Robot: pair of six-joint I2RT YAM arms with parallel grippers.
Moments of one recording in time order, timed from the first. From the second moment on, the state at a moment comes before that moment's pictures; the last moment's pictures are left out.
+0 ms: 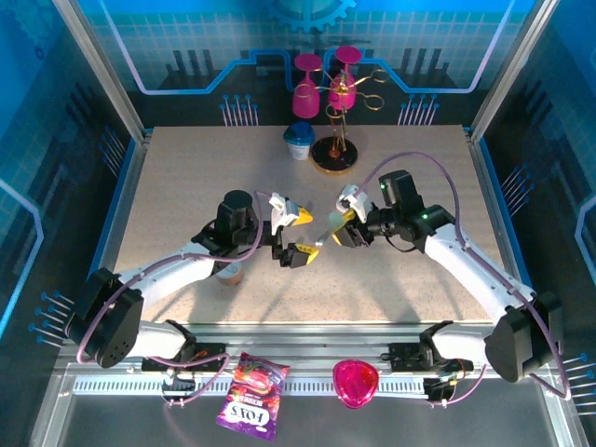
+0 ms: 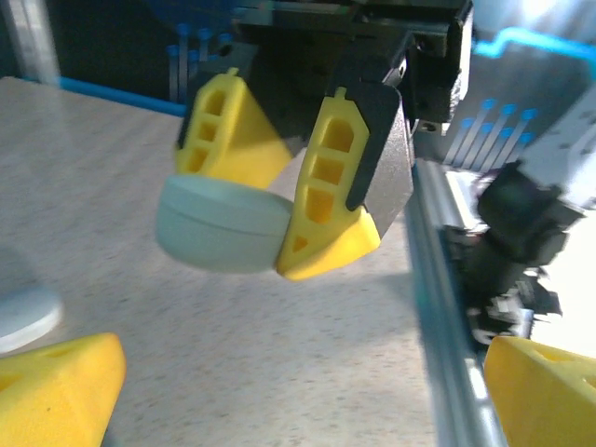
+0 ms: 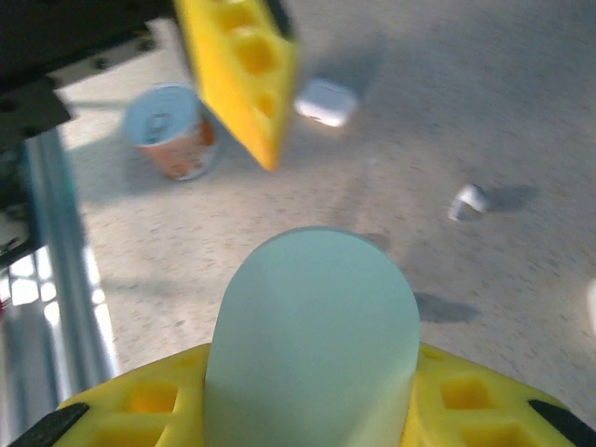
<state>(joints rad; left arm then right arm) -0.53 1.34 0.72 0.33 0.90 0.03 0.43 1.24 1.02 -0.62 -0.62 -0.34</state>
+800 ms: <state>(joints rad) -0.52 1.33 0.74 0.47 1.18 -0.18 0.58 1.25 1.23 -0.87 -0.77 -0.49</state>
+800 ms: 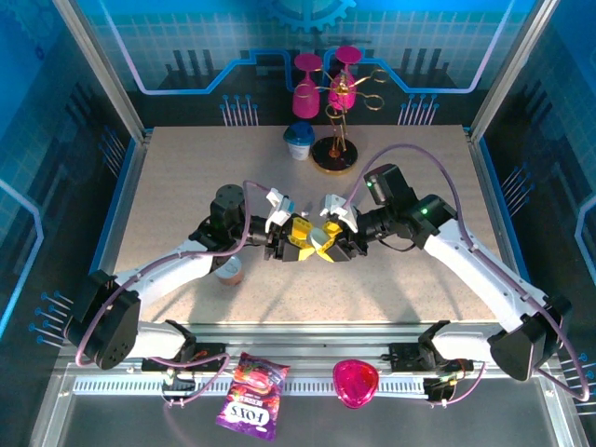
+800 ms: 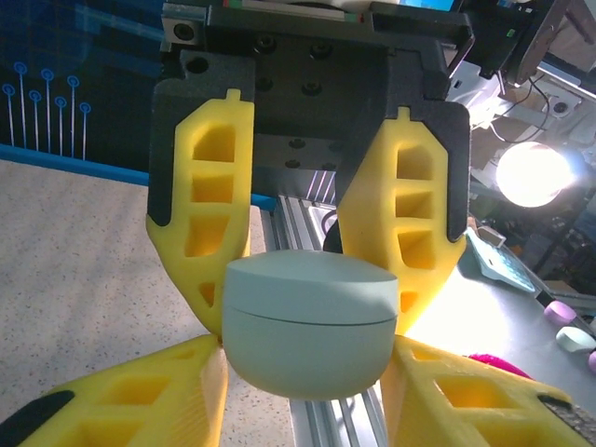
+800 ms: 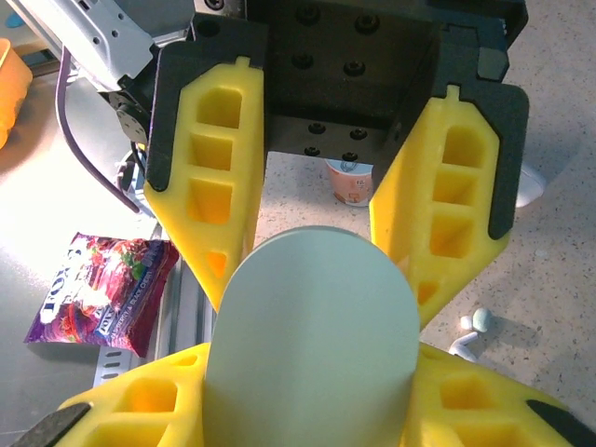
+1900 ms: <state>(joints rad) -0.52 1.33 0.74 0.45 1.18 -0.19 0.58 1.31 1.28 -0.93 -0.76 -0.49</state>
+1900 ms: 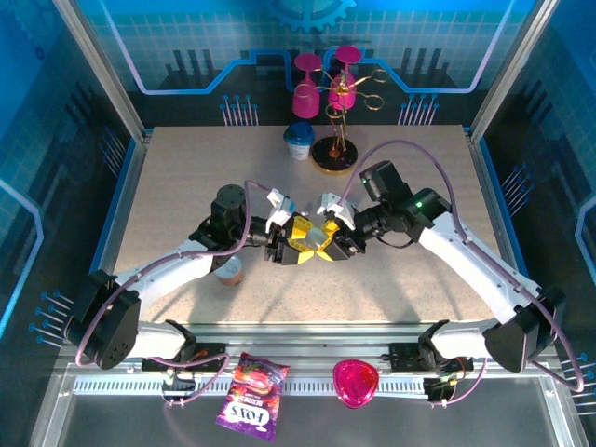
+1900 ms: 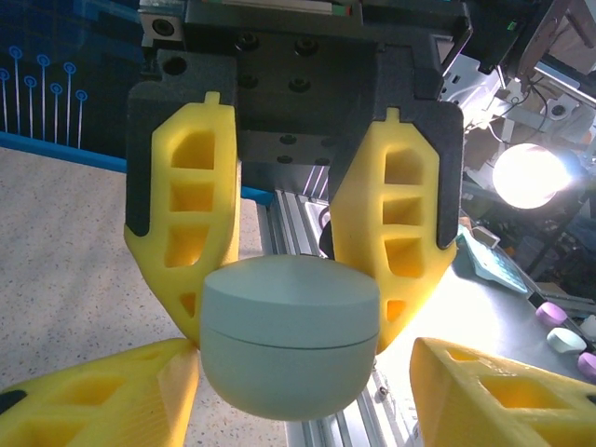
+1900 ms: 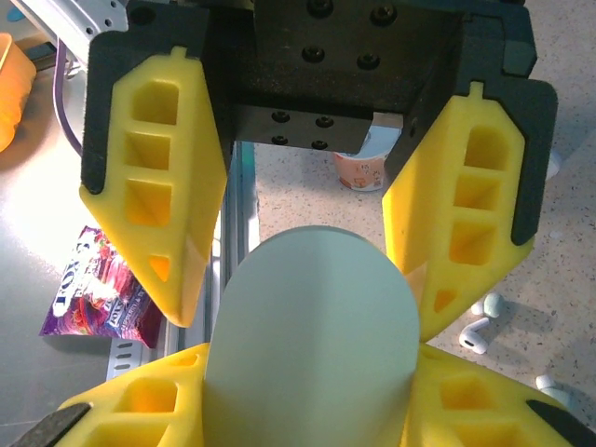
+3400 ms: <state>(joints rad) -0.53 1.33 0.74 0.40 1.15 -0.10 0.59 1.31 1.29 -0.96 -0.67 -0.45</state>
